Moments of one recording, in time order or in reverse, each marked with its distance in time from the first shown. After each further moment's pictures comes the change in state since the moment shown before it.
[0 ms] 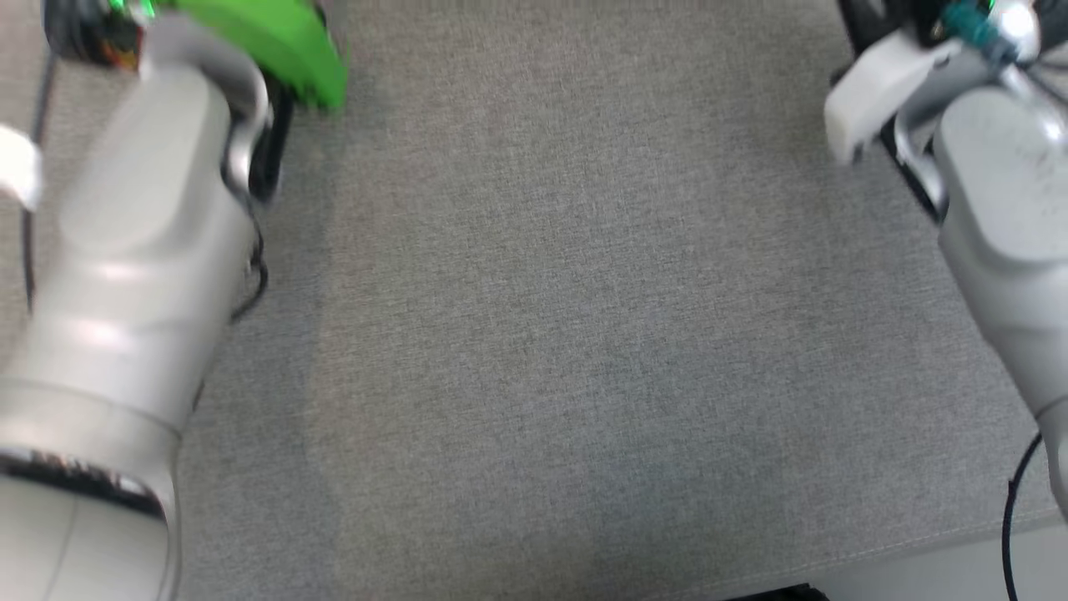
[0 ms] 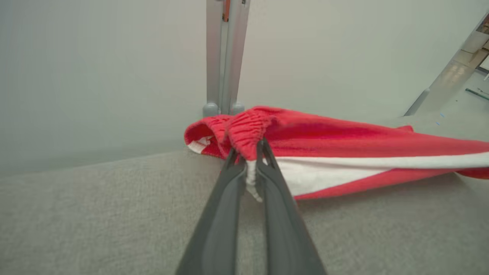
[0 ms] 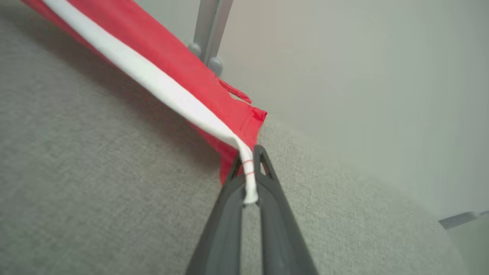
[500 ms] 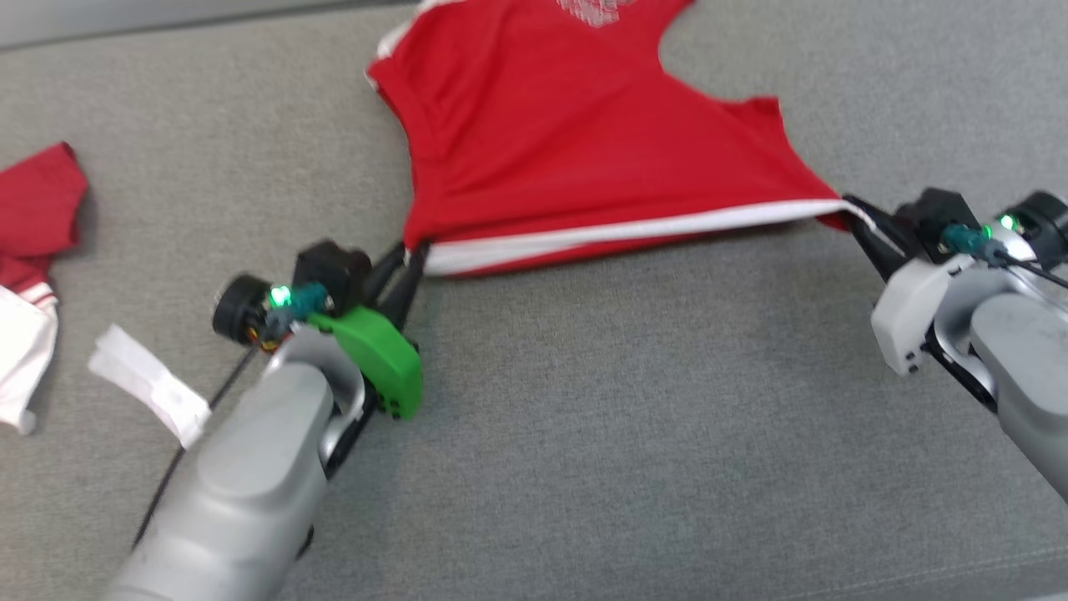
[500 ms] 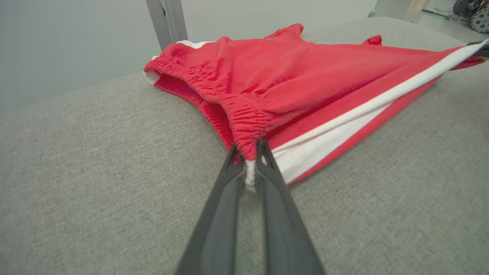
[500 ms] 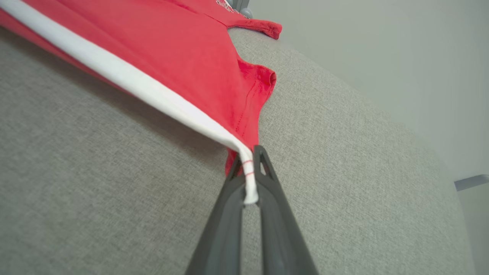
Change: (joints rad) left arm 0.473 0.014 -0.098 -0.117 0.169 -0.090 0.000; right arm 0.256 -0.227 0.405 -0.007 0.355 0.001 0.004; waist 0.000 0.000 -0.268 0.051
